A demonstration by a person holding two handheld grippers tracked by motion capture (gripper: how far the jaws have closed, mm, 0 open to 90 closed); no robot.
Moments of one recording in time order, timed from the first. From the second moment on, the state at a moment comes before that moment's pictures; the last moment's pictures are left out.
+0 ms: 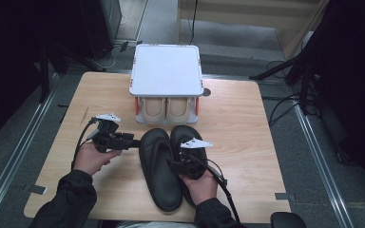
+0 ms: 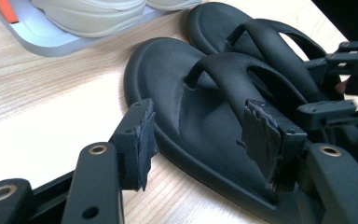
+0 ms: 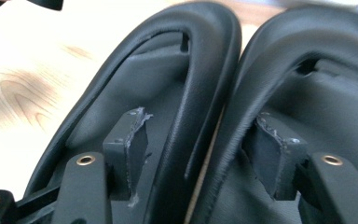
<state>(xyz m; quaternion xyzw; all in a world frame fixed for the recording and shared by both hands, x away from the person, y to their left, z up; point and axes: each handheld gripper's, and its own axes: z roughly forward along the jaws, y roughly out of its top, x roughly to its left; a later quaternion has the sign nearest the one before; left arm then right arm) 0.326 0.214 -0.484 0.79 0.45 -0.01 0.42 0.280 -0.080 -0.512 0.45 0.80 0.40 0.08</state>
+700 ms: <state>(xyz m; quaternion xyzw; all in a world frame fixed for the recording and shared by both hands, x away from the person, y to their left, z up) 0.328 0.217 -0.484 0.79 0.45 -0.01 0.42 0.289 -0.066 -0.516 0.49 0.78 0.37 0.10</state>
